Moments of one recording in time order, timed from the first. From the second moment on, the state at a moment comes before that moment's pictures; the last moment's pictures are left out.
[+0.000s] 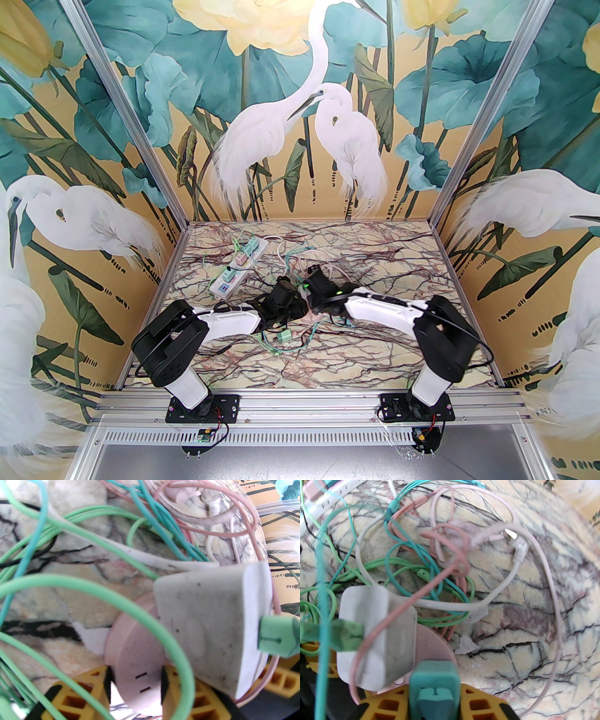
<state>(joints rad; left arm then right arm) -0.76 1.69 0.79 0.02 0.00 -0.94 0.78 1.67 1.06 -0.40 0.16 0.42</state>
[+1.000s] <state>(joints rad) -0.76 1.71 0.80 0.03 0.00 -0.94 0.83 1.50 1.06 -0.46 0.19 0.41</state>
